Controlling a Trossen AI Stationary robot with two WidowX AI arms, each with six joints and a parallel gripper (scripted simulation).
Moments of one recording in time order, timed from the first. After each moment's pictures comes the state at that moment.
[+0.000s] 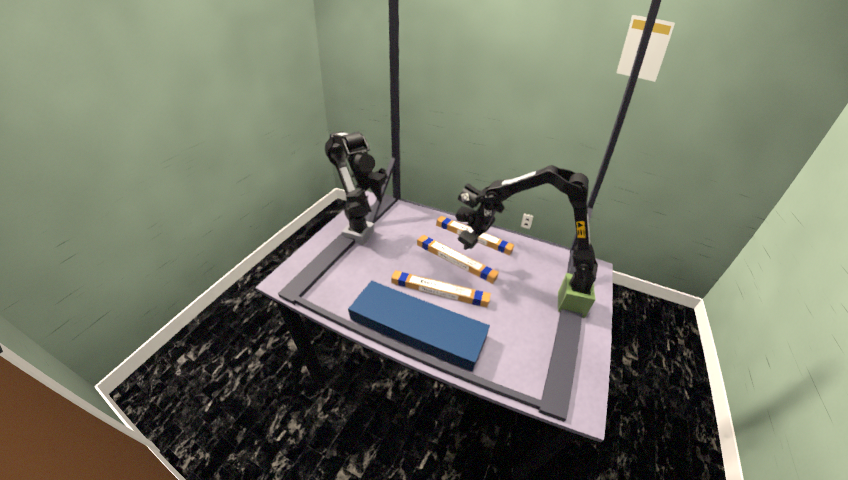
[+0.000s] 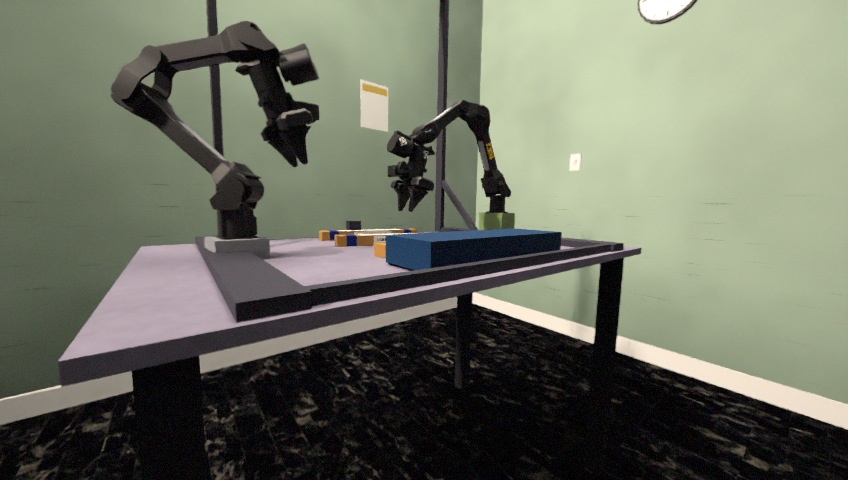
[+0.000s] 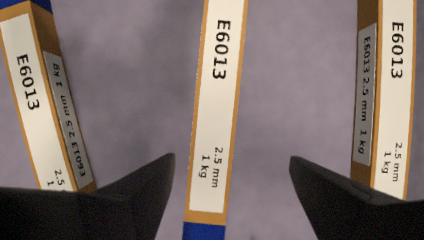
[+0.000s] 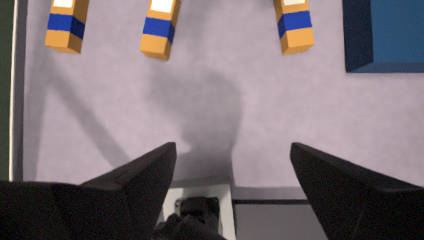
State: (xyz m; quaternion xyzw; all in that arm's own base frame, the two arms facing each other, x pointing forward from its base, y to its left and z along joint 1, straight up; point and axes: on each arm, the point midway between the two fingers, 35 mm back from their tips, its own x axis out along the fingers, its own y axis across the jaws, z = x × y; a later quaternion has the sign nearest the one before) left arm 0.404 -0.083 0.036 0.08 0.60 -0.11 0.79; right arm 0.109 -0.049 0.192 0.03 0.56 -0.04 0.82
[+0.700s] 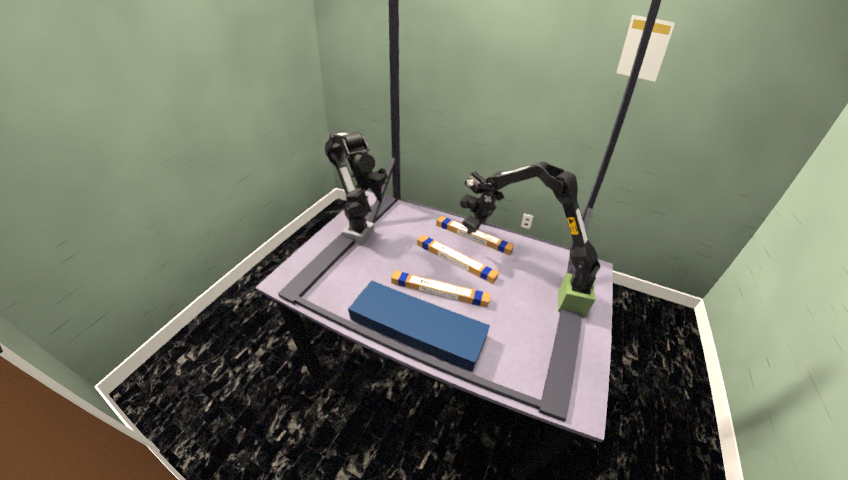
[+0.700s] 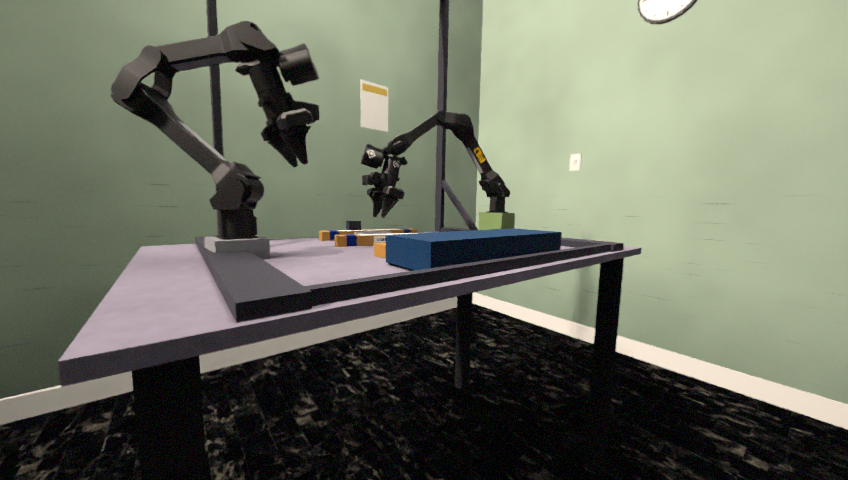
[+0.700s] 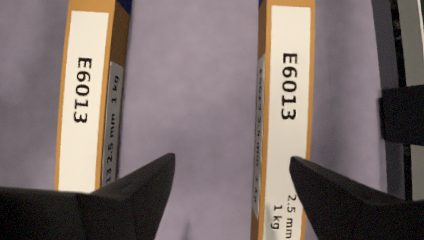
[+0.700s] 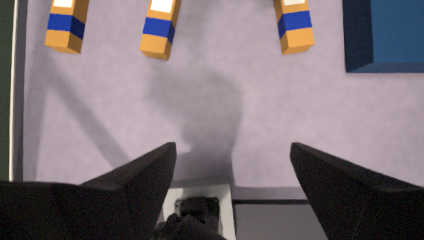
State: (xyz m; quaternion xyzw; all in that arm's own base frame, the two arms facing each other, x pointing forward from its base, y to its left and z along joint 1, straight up) left arm 0.413 -0.204 0.013 0.08 0.60 -0.11 0.79; right arm 0.109 -0.049 0.192 0.03 0.56 -0.04 0.82
